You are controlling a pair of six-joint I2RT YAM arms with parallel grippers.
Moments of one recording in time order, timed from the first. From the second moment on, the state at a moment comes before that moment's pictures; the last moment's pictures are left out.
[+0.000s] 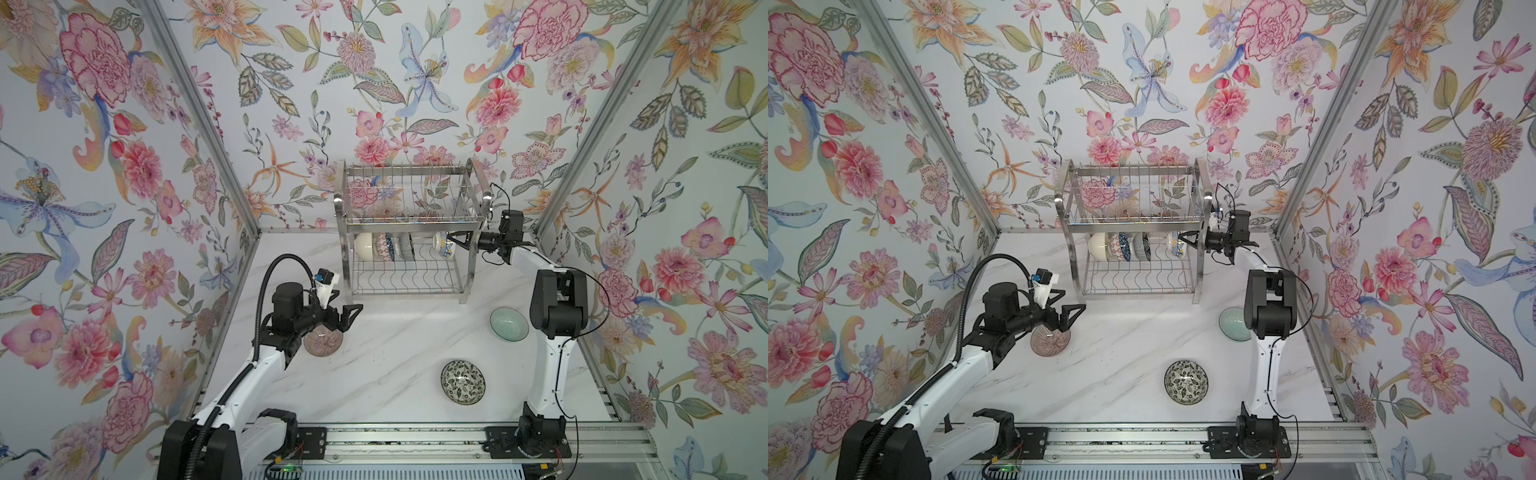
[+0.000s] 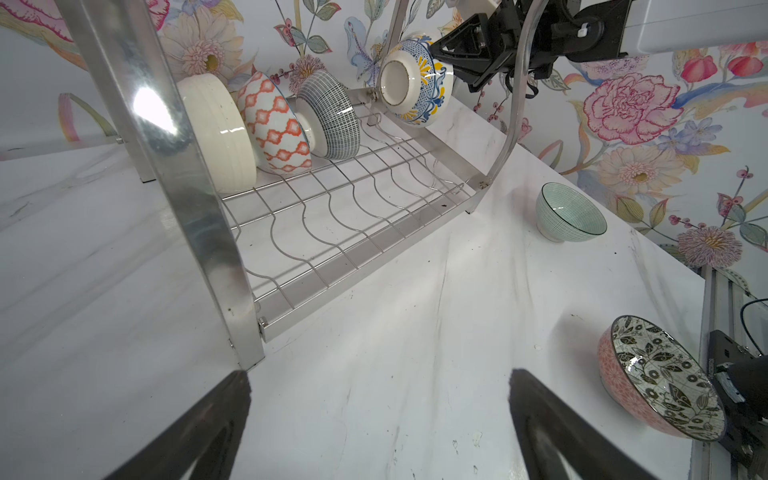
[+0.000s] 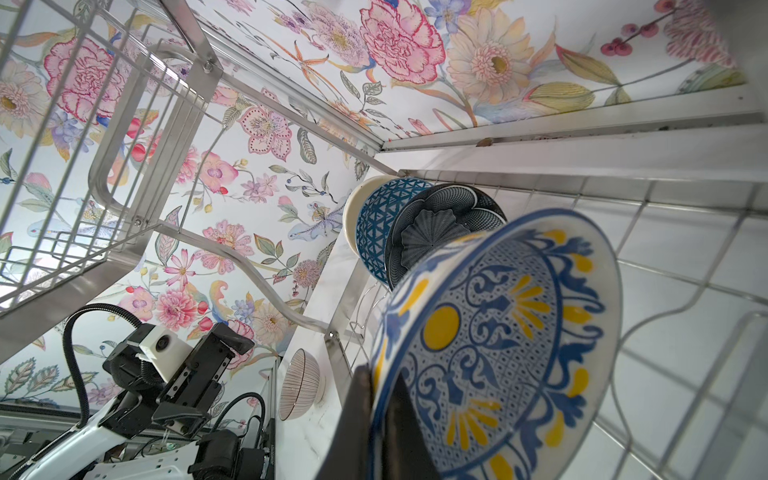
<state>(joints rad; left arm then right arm) -0.19 1.07 0.59 0.02 0.60 0.02 0.02 2.25 1.75 0.02 -1.20 0.53</state>
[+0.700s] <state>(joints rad) -0.20 1.07 0.59 0.02 0.60 0.03 0.06 2.30 1.78 0.08 -1.17 0.57</state>
